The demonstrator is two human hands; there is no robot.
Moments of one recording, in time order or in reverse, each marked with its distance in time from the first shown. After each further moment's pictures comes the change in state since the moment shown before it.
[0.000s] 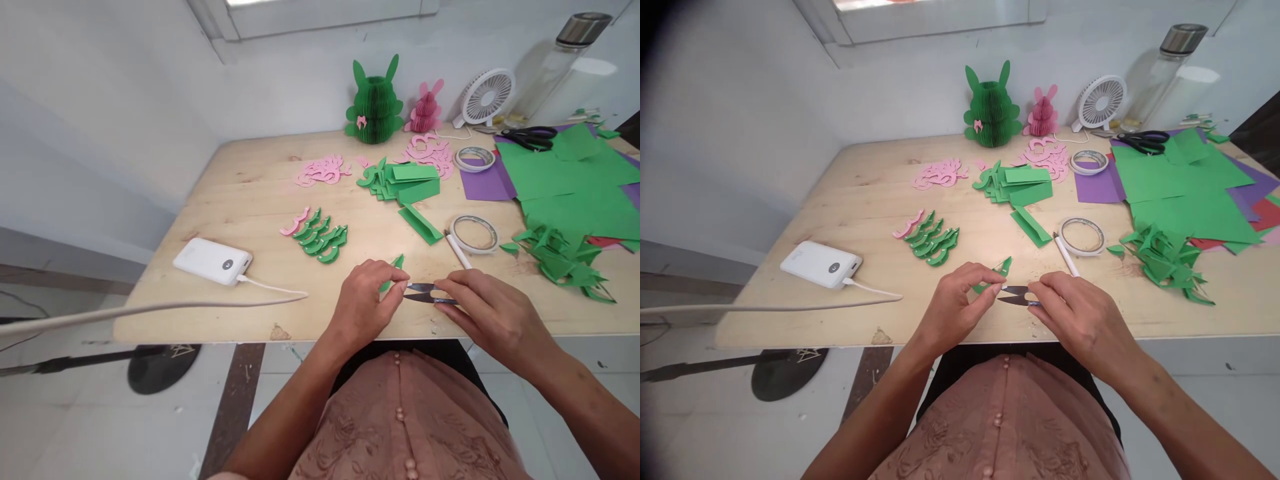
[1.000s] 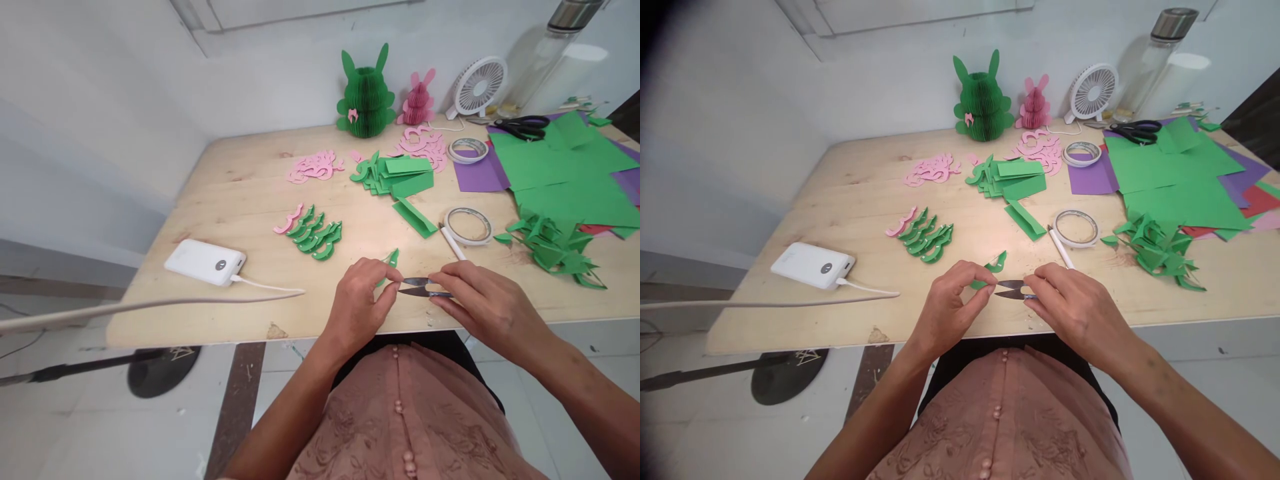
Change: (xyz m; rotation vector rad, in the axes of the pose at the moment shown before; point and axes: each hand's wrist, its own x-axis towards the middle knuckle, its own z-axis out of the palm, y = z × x) left_hand -0.009 0.000 0.002 -0.005 0.028 0.021; right_hand -0.001 0.000 -0.002 -0.001 -0.071 0.010
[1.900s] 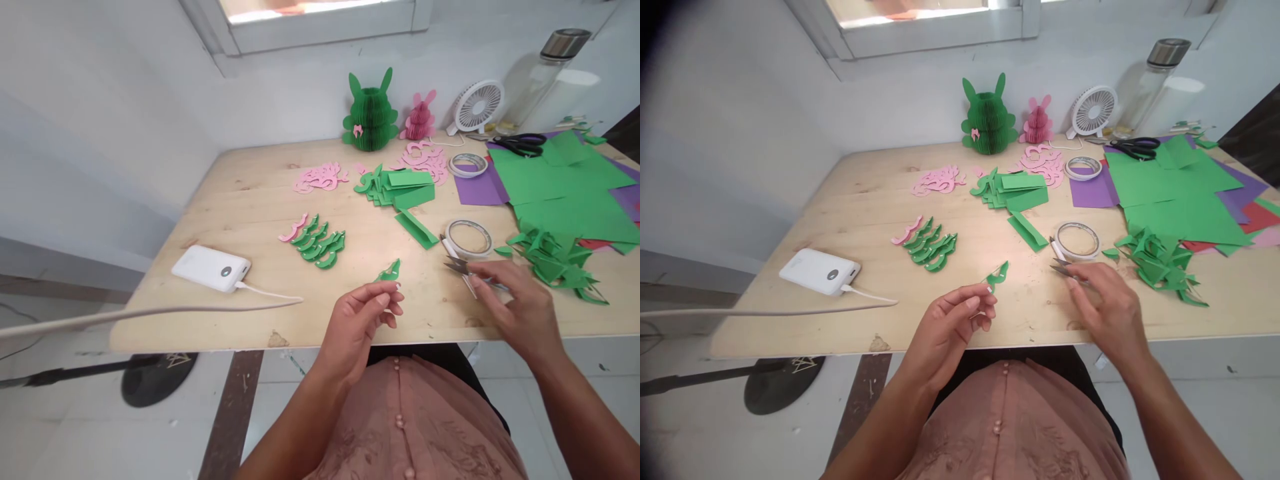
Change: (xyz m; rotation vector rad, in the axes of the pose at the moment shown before) left_hand -0.017 0.015 0.005 -1.185 0.110 -0.671; right_hand -0.024 0.028 0.016 0.199 0.257 0.495
